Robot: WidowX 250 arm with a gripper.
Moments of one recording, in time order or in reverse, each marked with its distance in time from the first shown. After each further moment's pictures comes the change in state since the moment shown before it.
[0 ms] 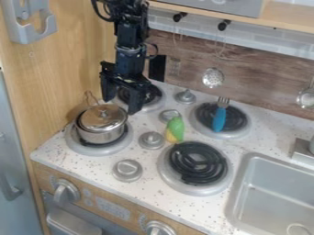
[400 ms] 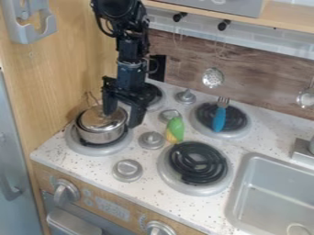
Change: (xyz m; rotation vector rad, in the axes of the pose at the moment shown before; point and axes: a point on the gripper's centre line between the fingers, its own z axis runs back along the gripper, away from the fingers) arm 0.004 -0.013 -0.023 -0.042 0.054 -0.036
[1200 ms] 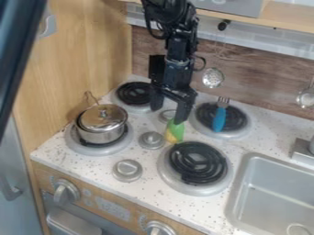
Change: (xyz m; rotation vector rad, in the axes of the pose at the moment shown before) arm 0.058 -0.051 0.001 -0.024 -0.039 -0.093
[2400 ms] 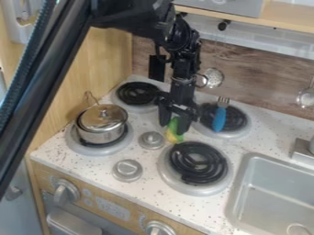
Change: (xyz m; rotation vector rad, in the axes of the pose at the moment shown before) arm 0.025 0.004 -0.041 -0.023 0.021 0.078
